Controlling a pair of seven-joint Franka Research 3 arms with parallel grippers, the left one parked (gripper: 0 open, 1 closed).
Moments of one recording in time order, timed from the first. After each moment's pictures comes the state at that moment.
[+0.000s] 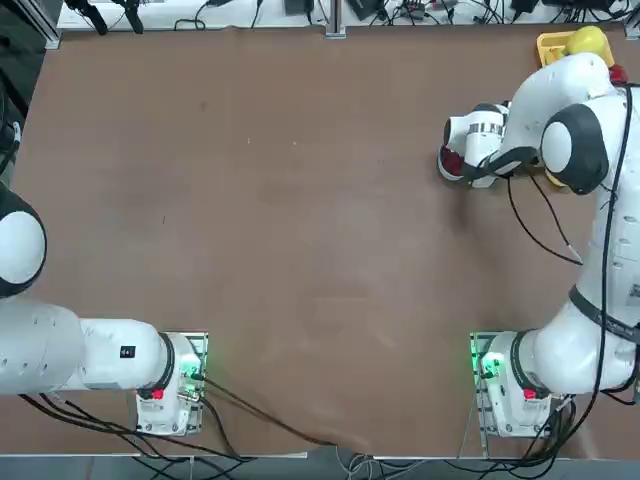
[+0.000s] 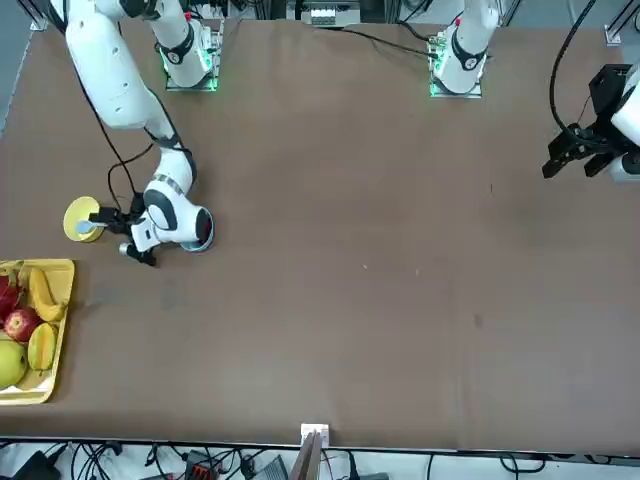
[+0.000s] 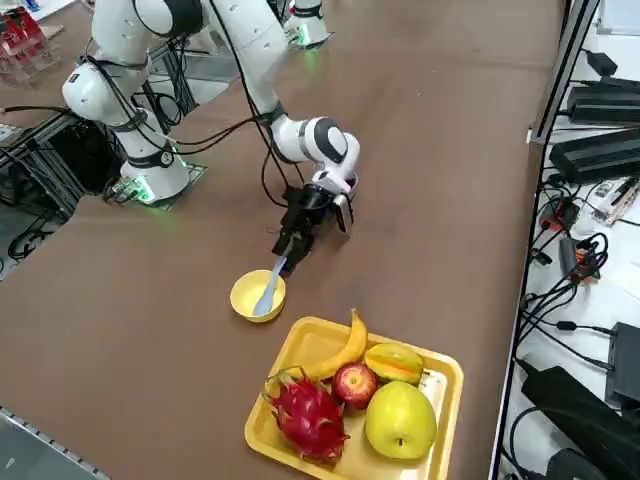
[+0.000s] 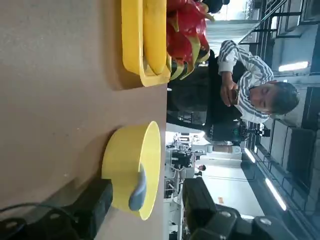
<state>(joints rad) 0.16 0.74 0.01 -1.98 -1.31 1.64 1.17</state>
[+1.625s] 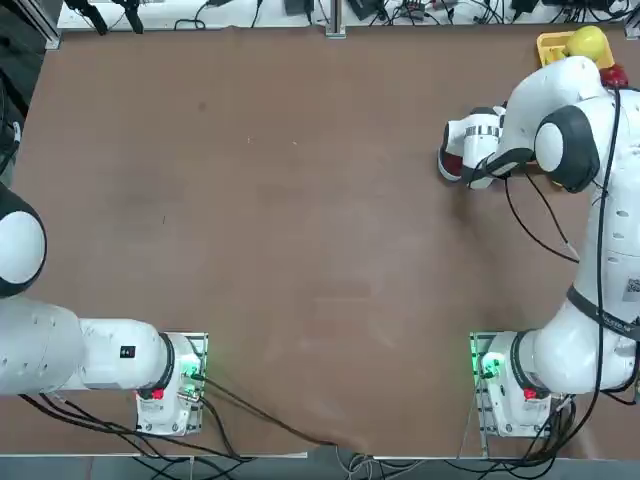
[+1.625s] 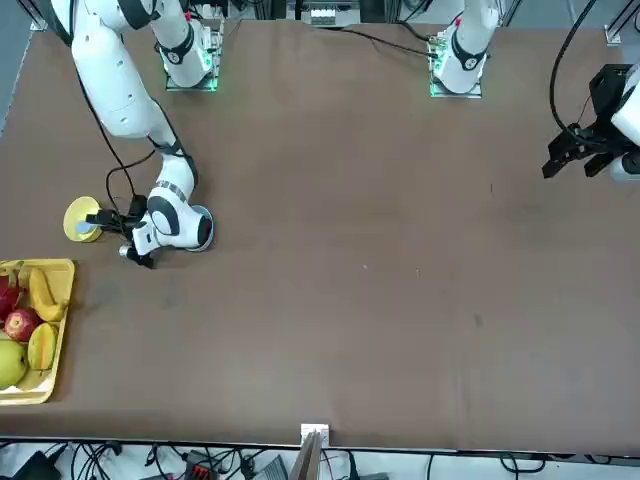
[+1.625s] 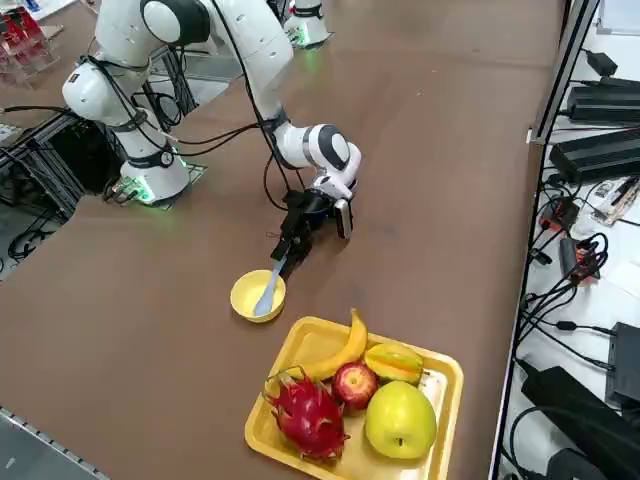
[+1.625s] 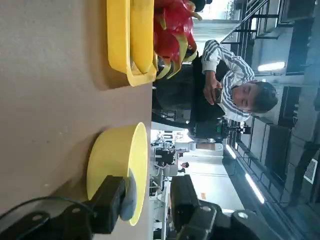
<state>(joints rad) 0.16 0.80 0.01 -1.94 -1.32 1.56 1.17</state>
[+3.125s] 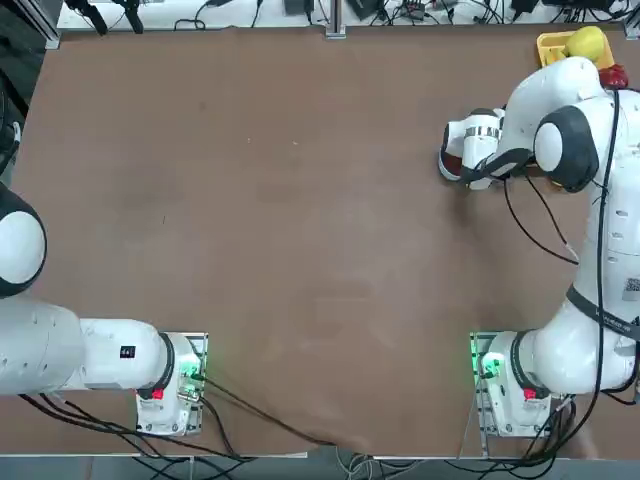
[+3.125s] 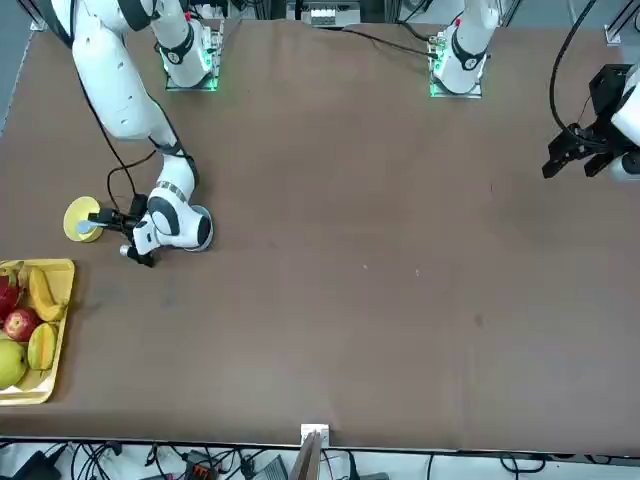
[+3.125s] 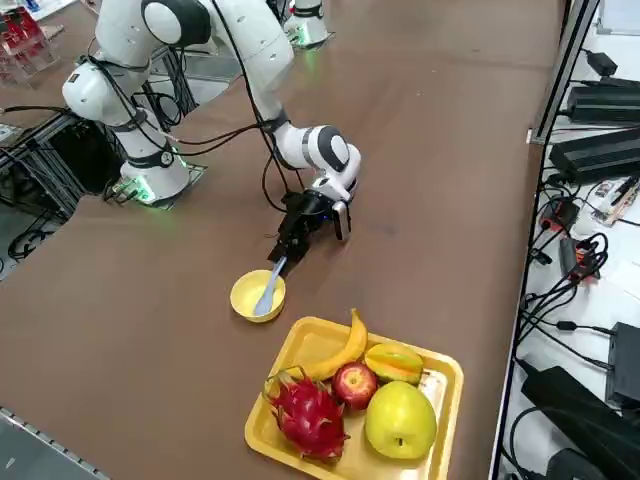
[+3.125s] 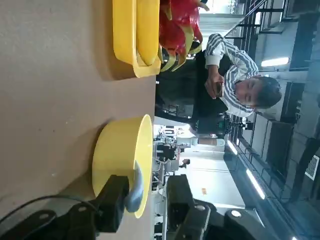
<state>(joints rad) 0.16 0.80 0.01 -1.94 -1.30 1.56 1.17</state>
